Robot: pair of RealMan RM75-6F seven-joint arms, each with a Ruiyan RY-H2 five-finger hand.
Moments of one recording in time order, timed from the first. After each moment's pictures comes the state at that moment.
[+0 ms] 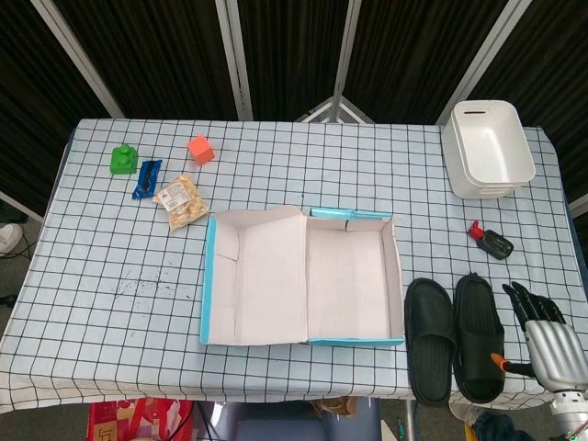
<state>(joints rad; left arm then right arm) 0.11 -0.96 -0.06 -1.72 1.49 1.73 0.06 0.06 -0.90 0.03 -1.91 -1.41 1.31 -0.11</state>
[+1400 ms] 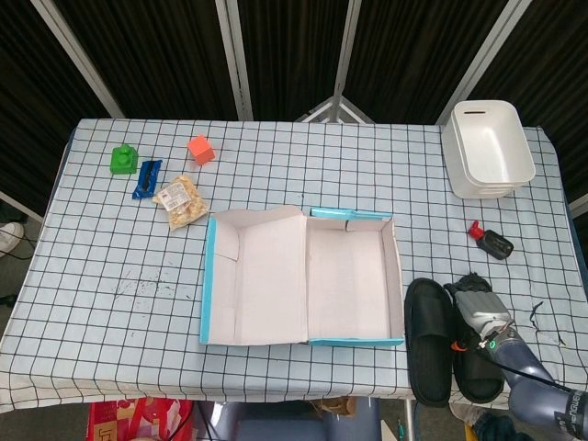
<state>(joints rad) 0.10 -1.00 -0.11 -1.65 1.48 1.77 0.02 0.88 -0.97 -0.18 -1.94 -0.31 0.78 -0.57</state>
